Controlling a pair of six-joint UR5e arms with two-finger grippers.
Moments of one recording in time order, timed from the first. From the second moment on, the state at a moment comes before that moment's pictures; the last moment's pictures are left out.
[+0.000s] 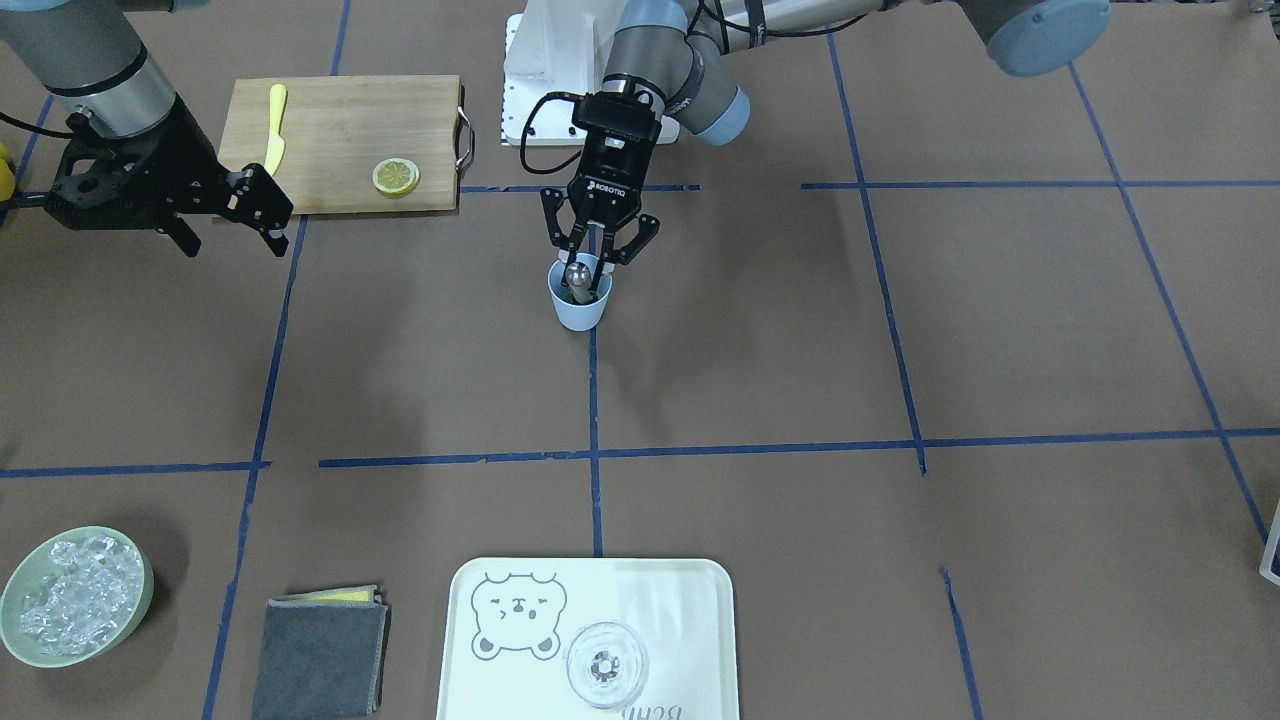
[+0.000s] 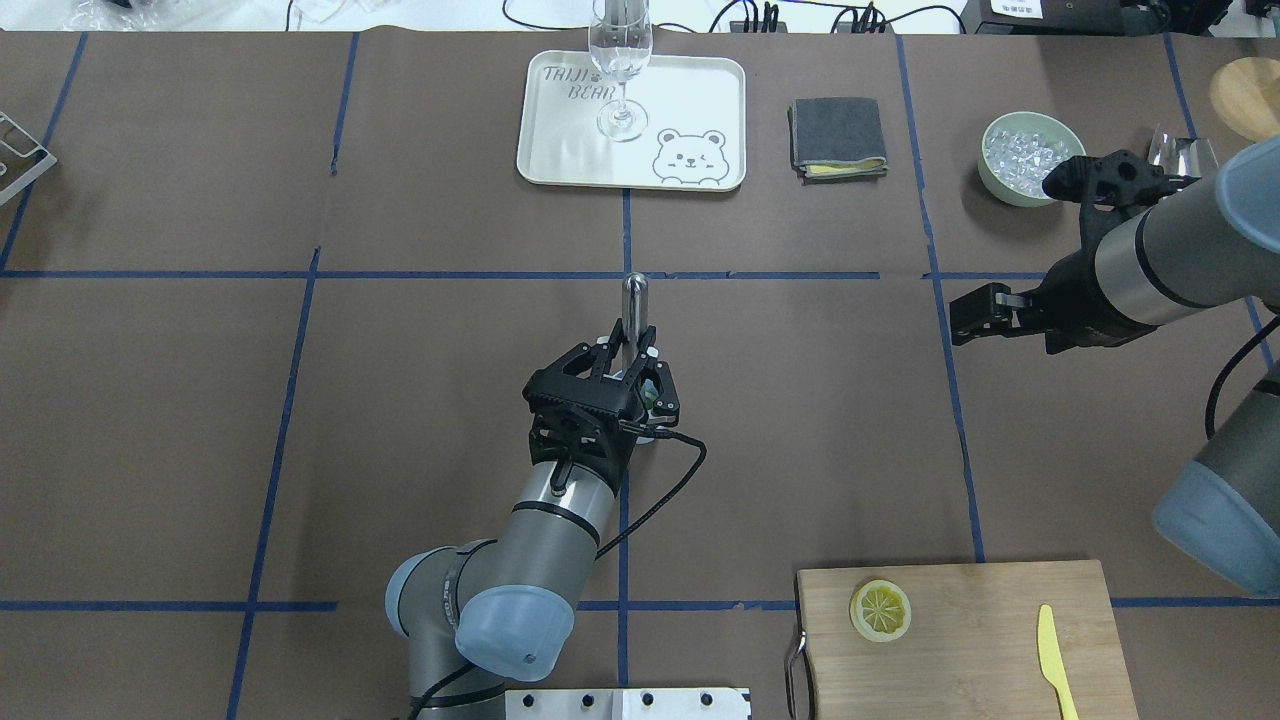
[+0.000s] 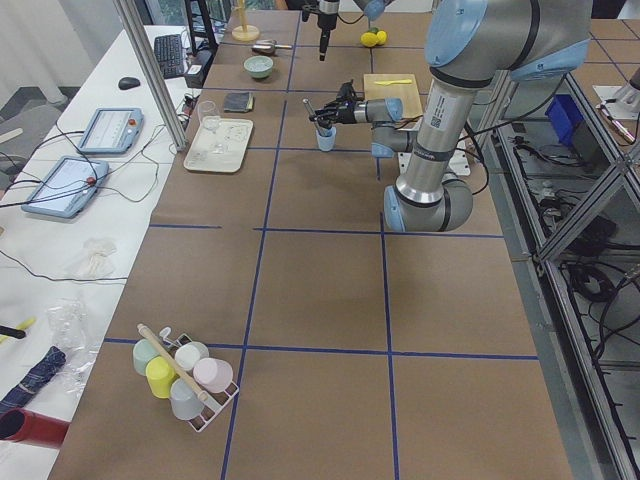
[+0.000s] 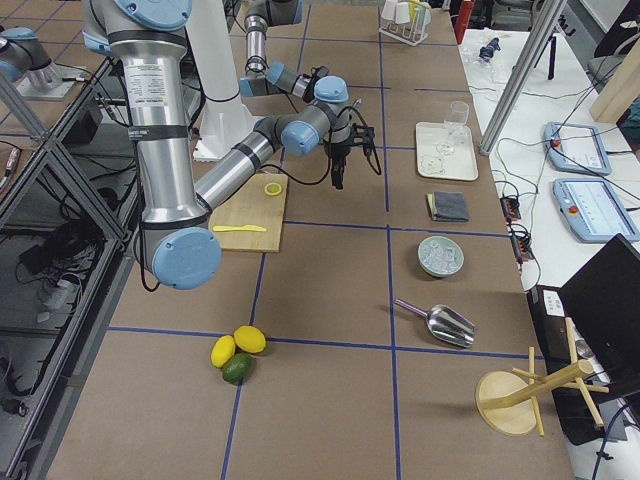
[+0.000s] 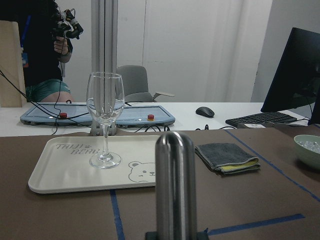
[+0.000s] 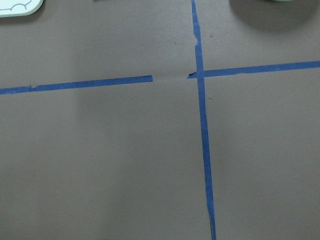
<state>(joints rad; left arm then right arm) -0.15 -2.25 -1.44 -2.58 -0.58 -0.85 0.82 -1.46 2.15 -1.53 2.03 1.07</state>
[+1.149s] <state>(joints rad) -0.28 -2.07 -1.79 -2.53 -0.73 -0.58 0.83 -1.46 2.15 -1.53 2.03 1.07</state>
